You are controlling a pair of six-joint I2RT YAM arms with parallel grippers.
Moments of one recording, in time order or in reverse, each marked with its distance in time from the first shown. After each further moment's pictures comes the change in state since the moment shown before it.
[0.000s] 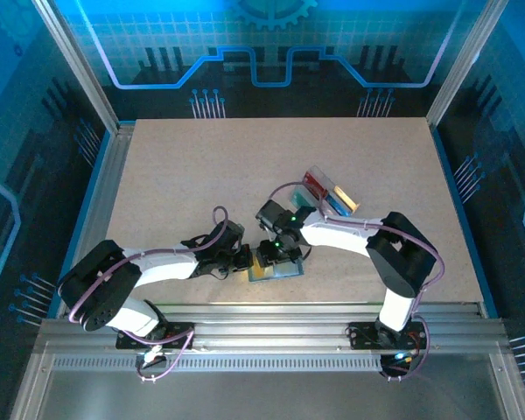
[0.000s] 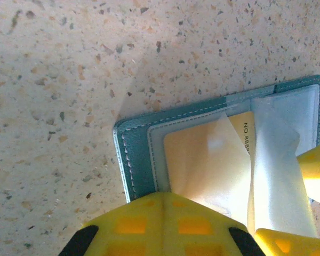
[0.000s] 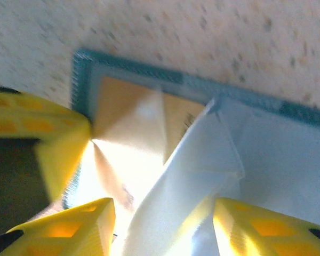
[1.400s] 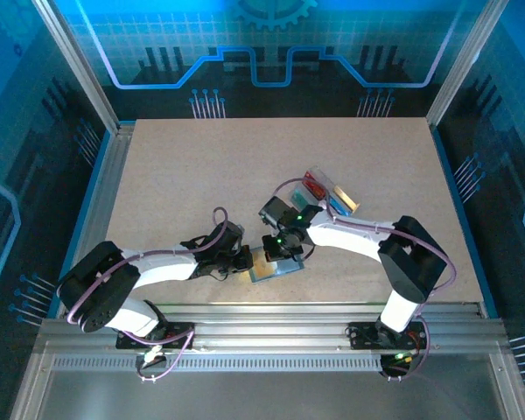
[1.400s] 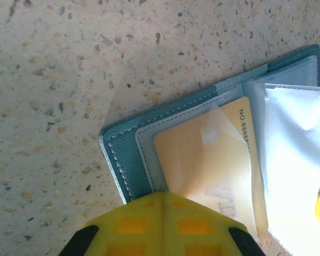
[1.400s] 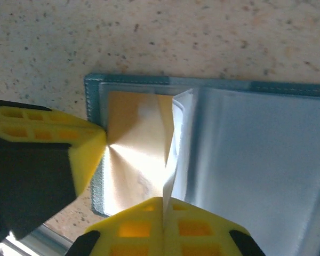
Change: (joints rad) left arm -0.006 -0.012 -0.006 -0.003 0.001 0.000; right arm -0.005 -0.056 -0.002 0.027 0.005 0.043
